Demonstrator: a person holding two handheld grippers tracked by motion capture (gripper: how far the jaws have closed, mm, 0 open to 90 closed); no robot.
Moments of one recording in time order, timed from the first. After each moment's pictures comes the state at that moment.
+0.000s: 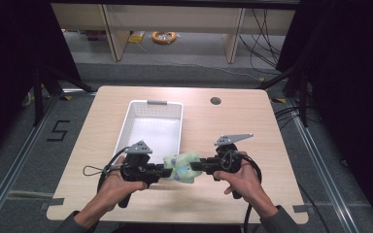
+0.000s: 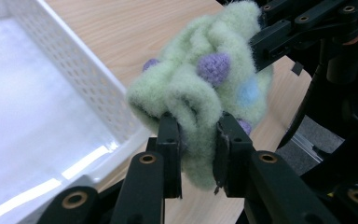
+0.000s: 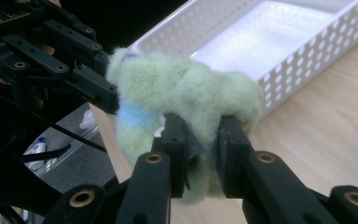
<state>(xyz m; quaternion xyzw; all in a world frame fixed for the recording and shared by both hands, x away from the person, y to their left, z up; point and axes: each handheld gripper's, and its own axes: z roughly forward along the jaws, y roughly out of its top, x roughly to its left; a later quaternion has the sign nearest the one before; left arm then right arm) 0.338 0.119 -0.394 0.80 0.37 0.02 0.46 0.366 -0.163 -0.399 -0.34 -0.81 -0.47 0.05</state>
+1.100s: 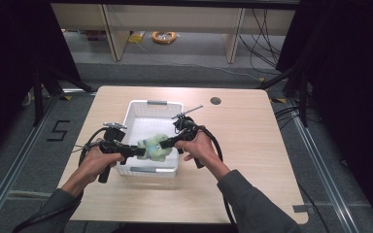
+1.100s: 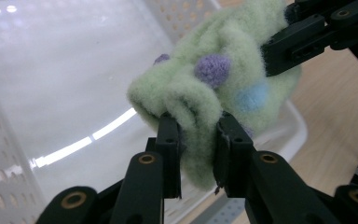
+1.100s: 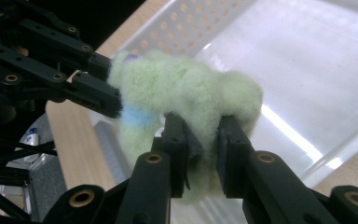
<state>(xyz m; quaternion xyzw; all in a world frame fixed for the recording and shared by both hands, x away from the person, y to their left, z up) 0.417 0.190 -0.426 0.79 0.47 0.00 0.40 0.462 -0.060 -0.413 -0.38 -0.84 -0.39 0.08</state>
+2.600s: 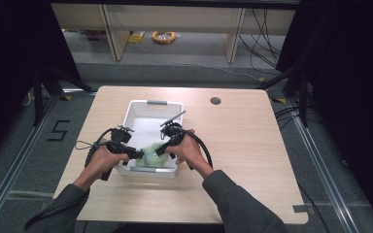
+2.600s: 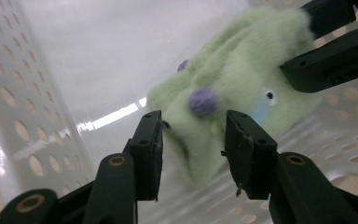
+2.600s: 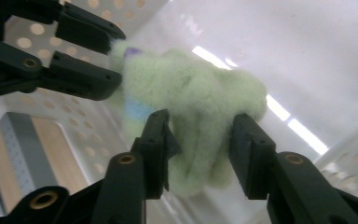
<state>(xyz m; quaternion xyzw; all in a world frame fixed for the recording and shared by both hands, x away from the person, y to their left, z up) 0.436 0.184 -0.448 0.82 0.49 0.05 0.29 0.474 -0.028 -0.449 -0.39 -0.87 -0.29 0.04</state>
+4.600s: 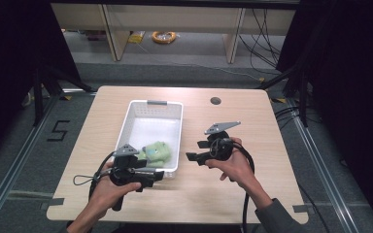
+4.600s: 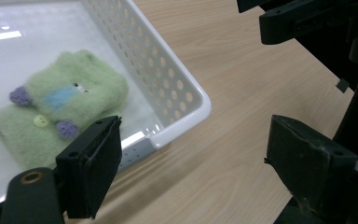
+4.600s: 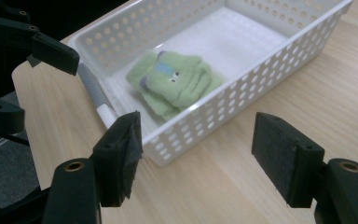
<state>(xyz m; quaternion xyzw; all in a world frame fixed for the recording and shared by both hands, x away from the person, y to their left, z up) 0.333 0.138 -0.419 0.77 0.44 0.05 0.46 0.403 -0.149 -0.400 -0.34 -0.84 -0.42 -0.04</state>
